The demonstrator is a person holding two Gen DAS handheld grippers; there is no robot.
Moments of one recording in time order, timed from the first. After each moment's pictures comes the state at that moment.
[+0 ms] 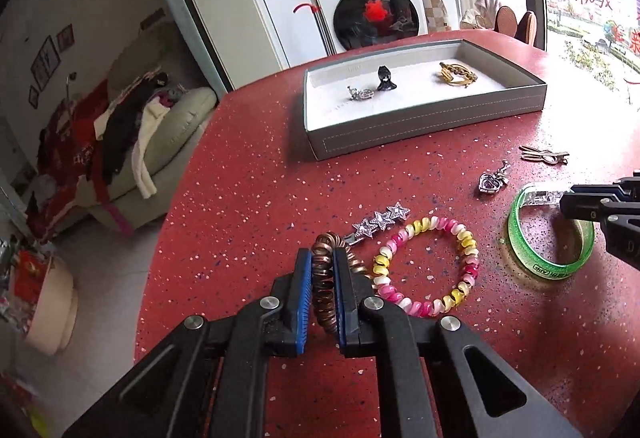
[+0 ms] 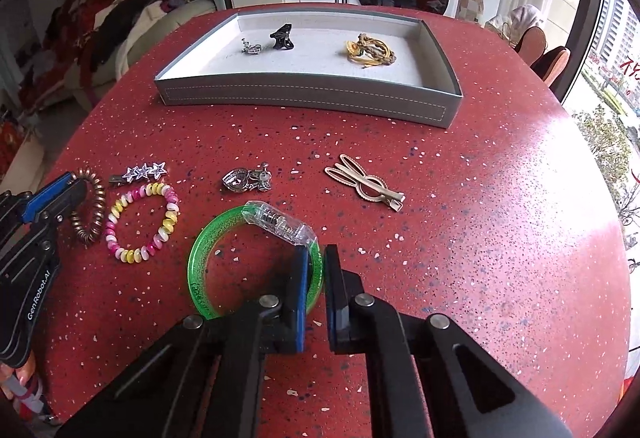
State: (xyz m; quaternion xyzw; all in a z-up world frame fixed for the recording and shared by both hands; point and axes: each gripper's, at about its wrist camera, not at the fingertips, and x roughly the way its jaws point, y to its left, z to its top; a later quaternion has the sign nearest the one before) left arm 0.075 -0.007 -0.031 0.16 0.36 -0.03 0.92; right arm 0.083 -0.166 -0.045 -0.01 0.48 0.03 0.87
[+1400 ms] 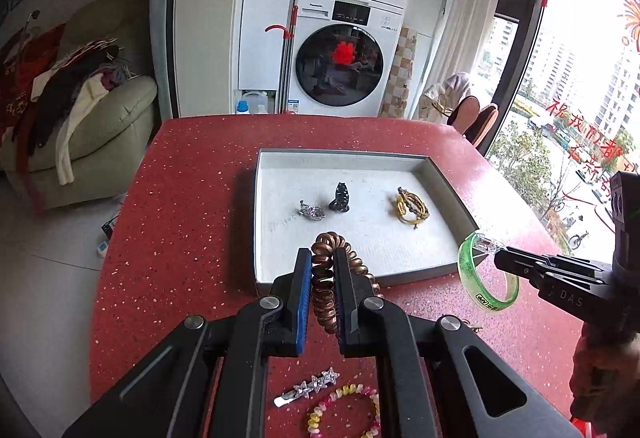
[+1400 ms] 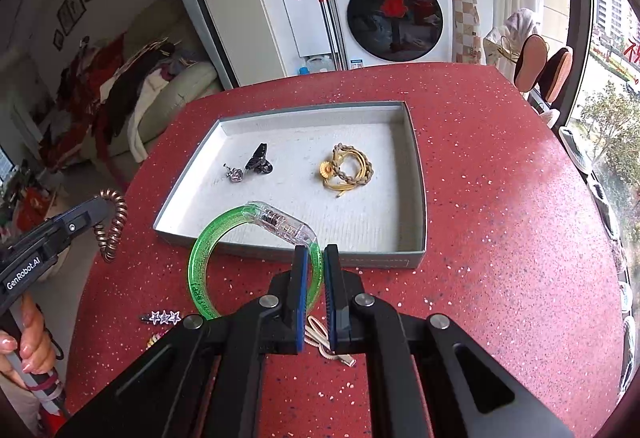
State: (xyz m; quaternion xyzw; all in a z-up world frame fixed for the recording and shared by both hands) left arm 0.179 0.004 0.058 -0.03 0.37 -0.16 0.91; right arm 0.173 -0.220 0.026 0.08 0.43 0.06 0.90
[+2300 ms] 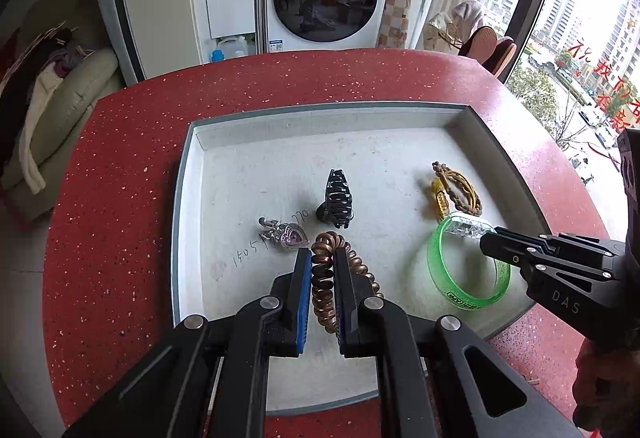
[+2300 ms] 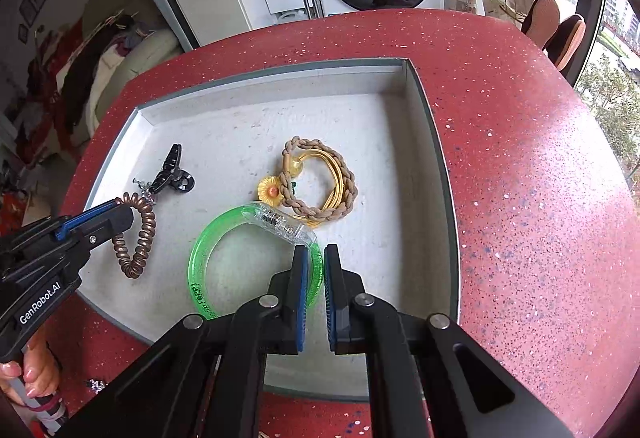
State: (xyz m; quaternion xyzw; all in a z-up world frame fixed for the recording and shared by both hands) left arm 0.300 -0.067 -0.014 0.03 0.48 -0.16 0.86; right arm 0.279 -0.231 -0.046 0.07 0.51 0.02 0.86
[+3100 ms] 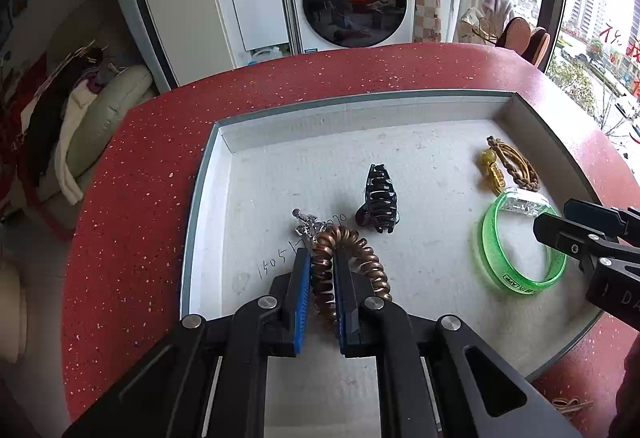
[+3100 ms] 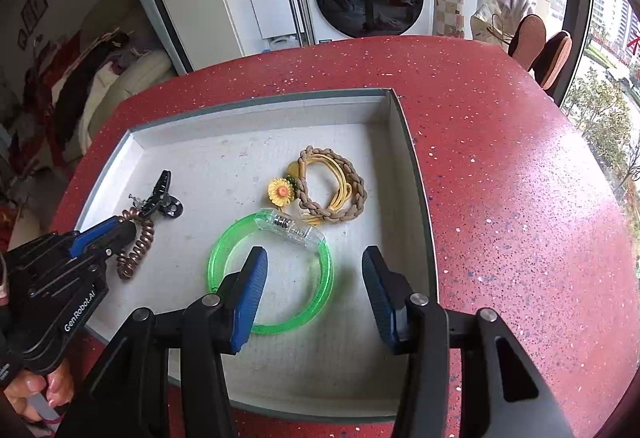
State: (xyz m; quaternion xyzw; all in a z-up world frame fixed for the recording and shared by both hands) left arm 0.302 -0.070 -0.035 0.08 0.44 -0.09 0.89; right arm 0.273 -0.236 -0.034 0.08 0.46 0.01 0.88
